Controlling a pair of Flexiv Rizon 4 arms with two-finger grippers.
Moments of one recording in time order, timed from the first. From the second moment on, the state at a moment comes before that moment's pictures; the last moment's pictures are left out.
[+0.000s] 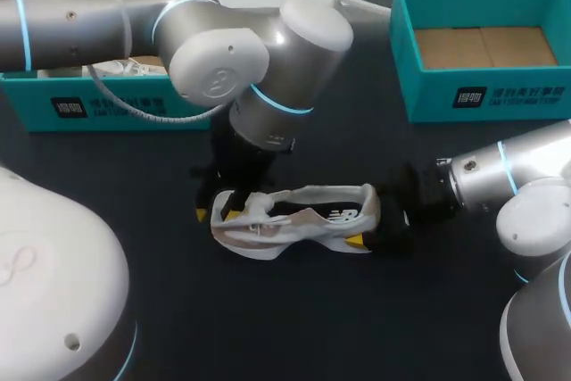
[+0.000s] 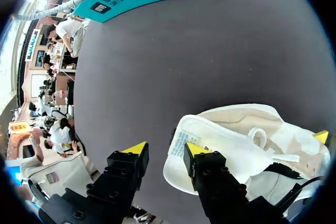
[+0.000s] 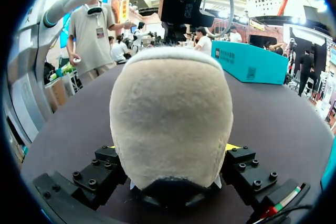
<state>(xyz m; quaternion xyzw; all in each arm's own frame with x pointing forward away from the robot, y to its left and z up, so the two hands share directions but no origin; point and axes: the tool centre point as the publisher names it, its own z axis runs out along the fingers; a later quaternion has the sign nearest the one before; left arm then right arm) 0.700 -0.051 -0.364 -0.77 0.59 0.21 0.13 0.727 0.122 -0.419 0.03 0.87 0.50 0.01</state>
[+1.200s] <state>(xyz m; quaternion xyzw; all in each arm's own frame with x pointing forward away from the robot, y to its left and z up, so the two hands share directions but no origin) 0.704 -0.098 -0.281 -0.70 0.70 0.11 0.13 0.728 0.122 -0.419 0.03 0.87 0.50 0.01</state>
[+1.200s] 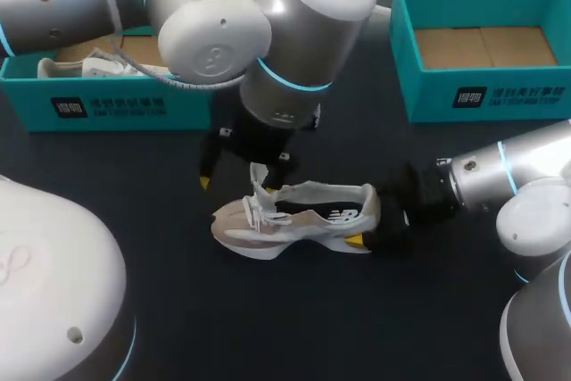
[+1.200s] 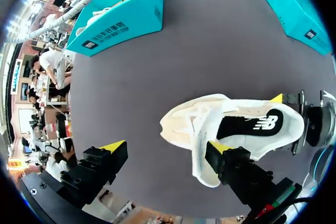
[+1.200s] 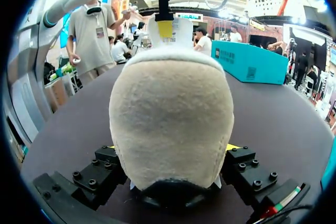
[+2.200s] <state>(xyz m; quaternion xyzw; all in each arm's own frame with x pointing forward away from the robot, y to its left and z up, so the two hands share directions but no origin) 0.684 -0.205 -0.175 -0.31 0.95 -0.02 0.02 0.728 0.122 -0.419 0.03 0.87 0.50 0.01</state>
